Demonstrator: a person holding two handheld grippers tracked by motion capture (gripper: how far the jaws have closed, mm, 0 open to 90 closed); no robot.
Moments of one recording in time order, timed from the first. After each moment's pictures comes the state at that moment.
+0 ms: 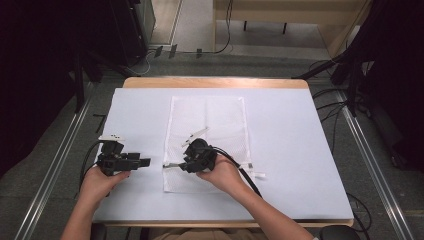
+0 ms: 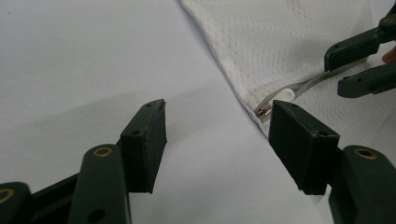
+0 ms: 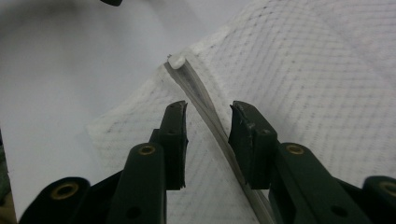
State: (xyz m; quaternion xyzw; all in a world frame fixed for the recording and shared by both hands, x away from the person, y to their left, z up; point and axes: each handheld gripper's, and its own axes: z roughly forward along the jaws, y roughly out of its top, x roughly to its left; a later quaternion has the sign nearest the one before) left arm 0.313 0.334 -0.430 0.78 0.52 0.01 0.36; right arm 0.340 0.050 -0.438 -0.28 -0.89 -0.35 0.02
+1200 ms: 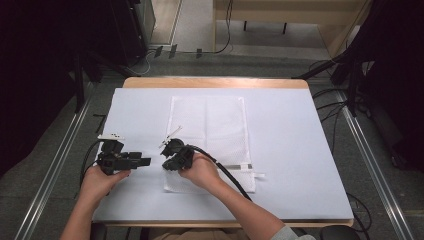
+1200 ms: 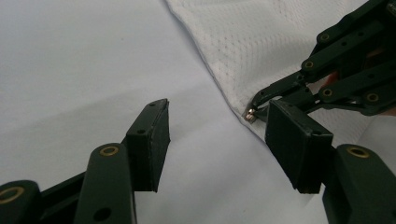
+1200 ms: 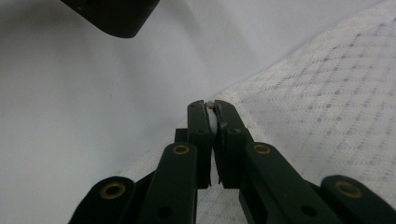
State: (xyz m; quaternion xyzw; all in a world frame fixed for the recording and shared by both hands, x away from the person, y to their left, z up) left arm 0.316 0.335 -0.429 0.78 0.50 0.00 0.37; right arm 0.352 0.112 -0.452 -0.24 -0.92 -0.32 0.04
